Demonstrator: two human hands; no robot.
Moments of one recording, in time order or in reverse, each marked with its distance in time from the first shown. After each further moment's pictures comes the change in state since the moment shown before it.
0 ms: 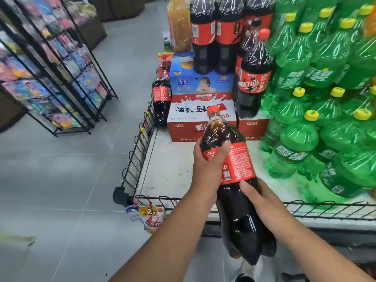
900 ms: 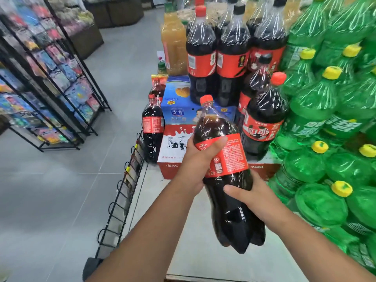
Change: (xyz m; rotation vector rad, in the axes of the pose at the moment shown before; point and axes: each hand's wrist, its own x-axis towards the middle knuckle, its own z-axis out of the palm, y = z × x) left_hand 0.200 0.094 0.030 0.000 -0.132 -0.028; right_hand 0.197 -0.097 -0.012 -0.032 -0.053 -0.099
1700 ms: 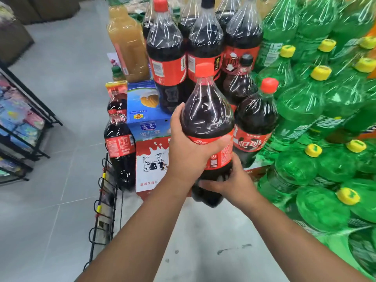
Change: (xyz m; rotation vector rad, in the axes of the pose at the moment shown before) left_hand 0.098 0.034 0.002 0.314 -0.090 0.529; right_hand 0.093 -0.022 0.030 -0.001 0.265 -0.041
